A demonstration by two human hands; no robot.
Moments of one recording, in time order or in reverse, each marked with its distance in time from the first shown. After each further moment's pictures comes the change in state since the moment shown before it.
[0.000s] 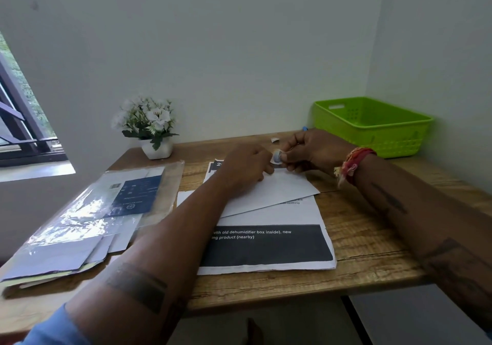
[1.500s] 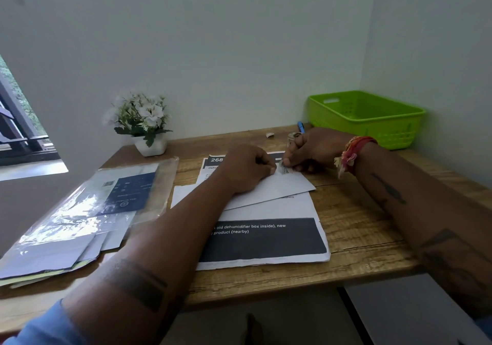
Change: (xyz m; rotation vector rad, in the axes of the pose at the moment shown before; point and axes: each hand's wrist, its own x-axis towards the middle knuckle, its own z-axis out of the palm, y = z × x) left_hand 0.008 -0.016 0.011 0.252 -0.044 0.155; right_hand -0.002 -0.002 -0.016 -0.347 -0.101 0.157
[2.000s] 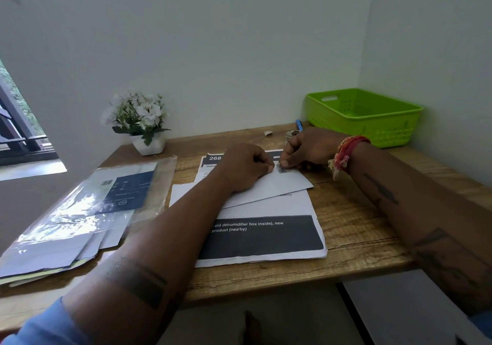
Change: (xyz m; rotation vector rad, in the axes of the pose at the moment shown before) left_hand 0.001 -0.002 0.002 -0.010 0.004 -0.014; right_hand -0.004 -0.005 0.003 -0.180 0.032 -0.025
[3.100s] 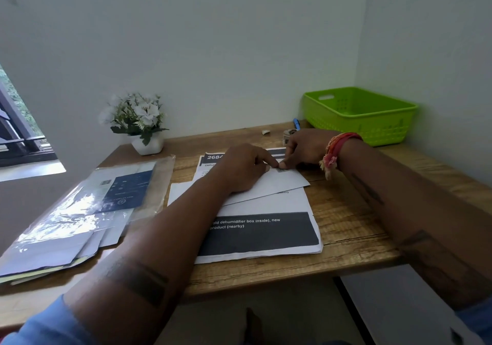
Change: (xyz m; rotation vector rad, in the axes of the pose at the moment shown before) left_hand -0.002 0.000 0.002 0.108 -0.072 0.110; right_hand 0.004 -0.008 0.002 -0.389 -0.003 0.043
